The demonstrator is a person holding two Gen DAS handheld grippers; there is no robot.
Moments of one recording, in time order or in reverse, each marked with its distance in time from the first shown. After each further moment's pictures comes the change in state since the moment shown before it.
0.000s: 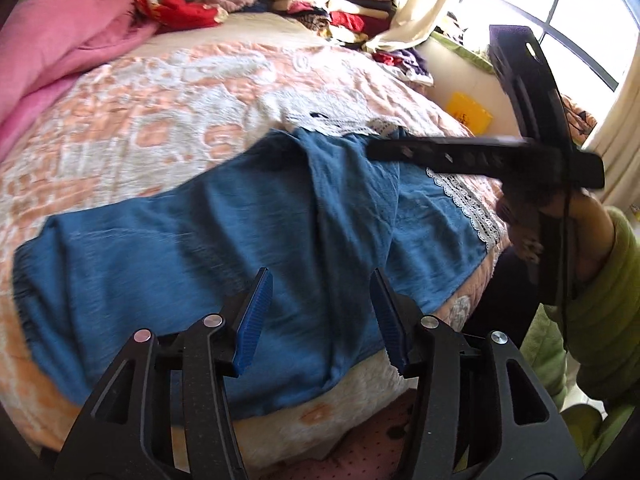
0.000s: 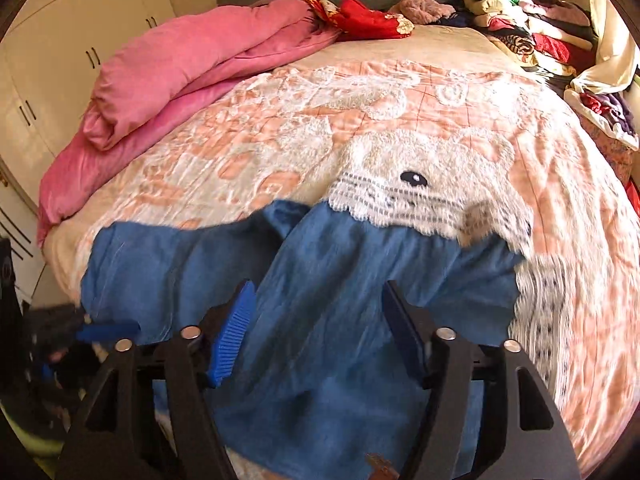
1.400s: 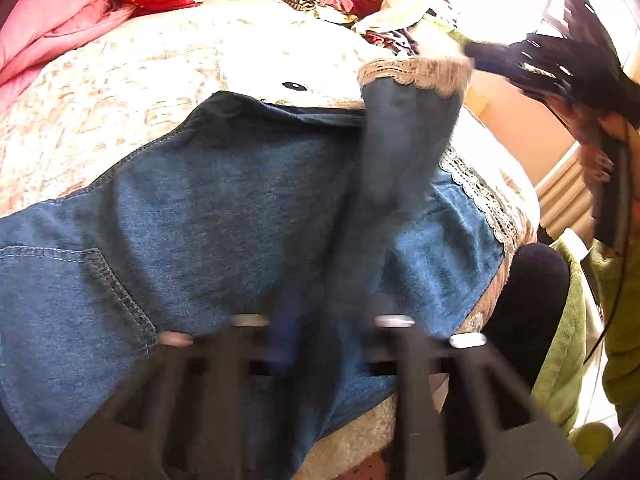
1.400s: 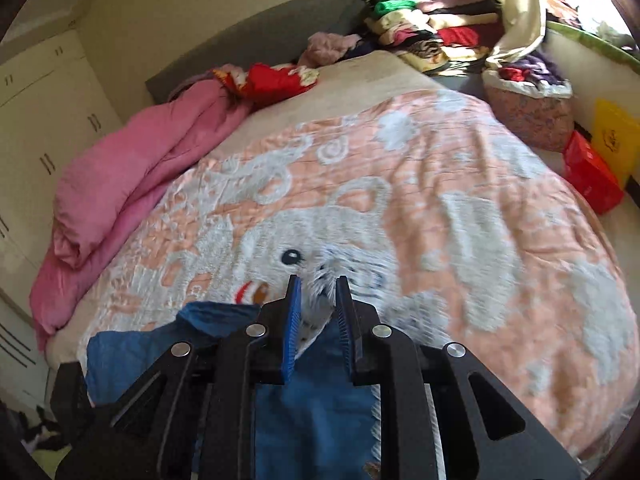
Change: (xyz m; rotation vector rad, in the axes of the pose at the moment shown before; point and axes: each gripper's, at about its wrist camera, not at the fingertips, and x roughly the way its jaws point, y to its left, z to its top) left arm 0.057 -0.028 0.005 0.022 0.048 -0.035; right arm -0.089 -0.111 0.007 0.295 -0.214 -0.099
